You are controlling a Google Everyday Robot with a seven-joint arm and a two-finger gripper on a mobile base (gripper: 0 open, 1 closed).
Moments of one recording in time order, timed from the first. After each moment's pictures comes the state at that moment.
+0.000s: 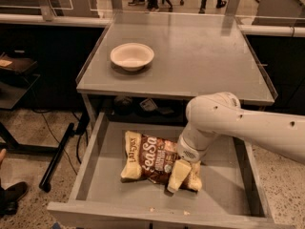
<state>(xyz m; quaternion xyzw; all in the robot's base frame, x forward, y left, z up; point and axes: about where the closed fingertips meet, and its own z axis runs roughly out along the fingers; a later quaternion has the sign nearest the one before) 0.473 -0.094 0.621 -0.56 0.82 0.09 0.07</state>
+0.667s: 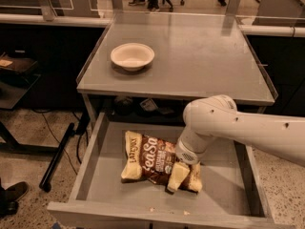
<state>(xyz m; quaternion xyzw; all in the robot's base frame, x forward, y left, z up) 0.470 -0.091 0.609 -0.55 0.83 0.08 0.06</state>
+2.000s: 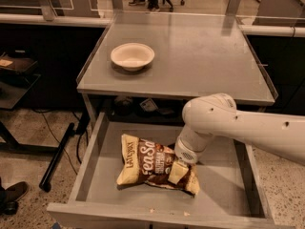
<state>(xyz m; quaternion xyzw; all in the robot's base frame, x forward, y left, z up) 0.470 -0.091 0.614 -0.55 0.83 0.08 0.06</state>
